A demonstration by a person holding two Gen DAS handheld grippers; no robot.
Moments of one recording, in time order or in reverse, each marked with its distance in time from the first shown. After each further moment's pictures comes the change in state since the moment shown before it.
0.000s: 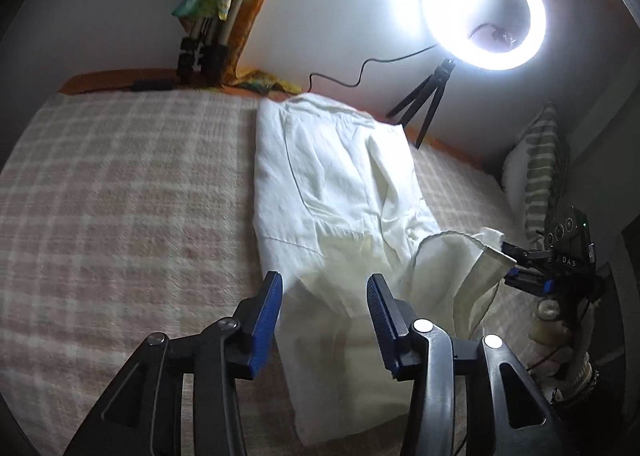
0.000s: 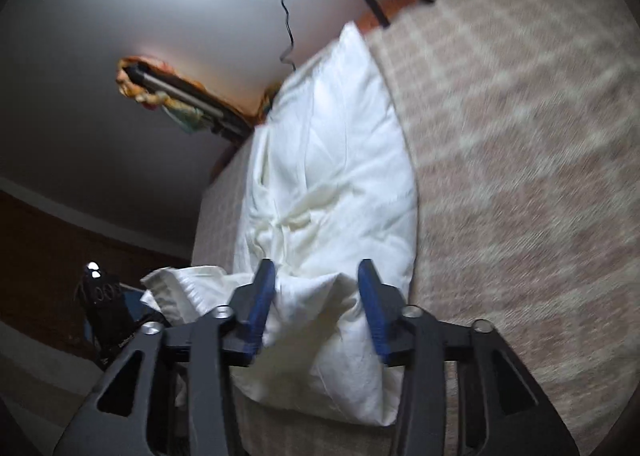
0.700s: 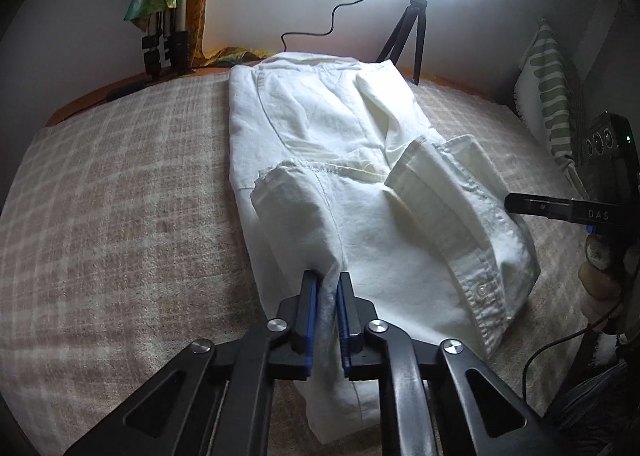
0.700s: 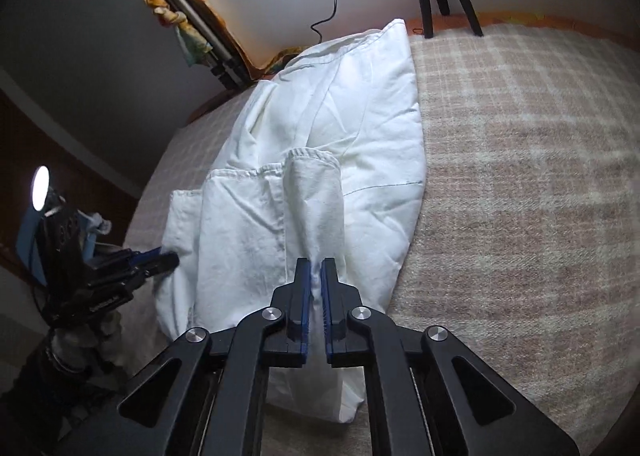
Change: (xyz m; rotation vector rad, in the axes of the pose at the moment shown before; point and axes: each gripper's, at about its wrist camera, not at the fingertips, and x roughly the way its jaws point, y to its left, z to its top) left arm 0.044 -0.031 -0.038 0.212 0.074 0.129; right arm 0.028 0.031 -0.030 -0.324 0.058 -0.215
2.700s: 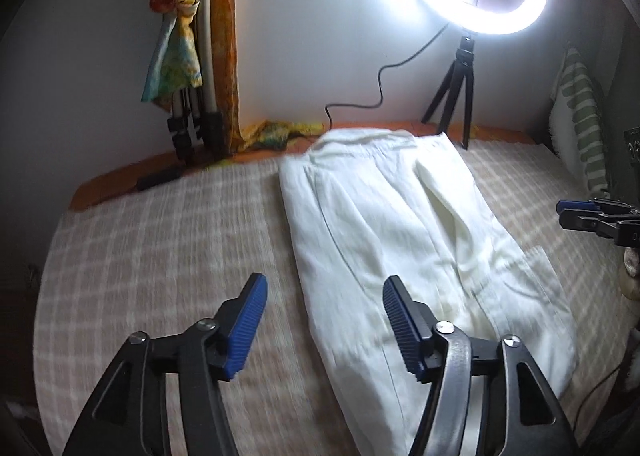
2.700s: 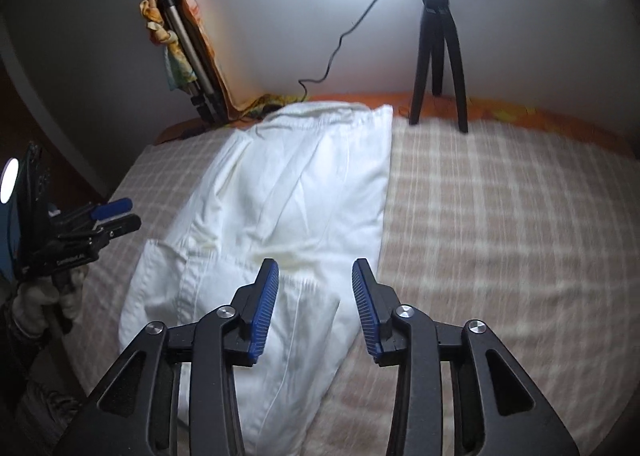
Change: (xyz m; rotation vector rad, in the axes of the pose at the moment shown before) left arm 0.012 0.052 0.101 0.054 -0.131 0.130; right arm -0.008 0.009 0.077 -0.166 -0.084 -0.171
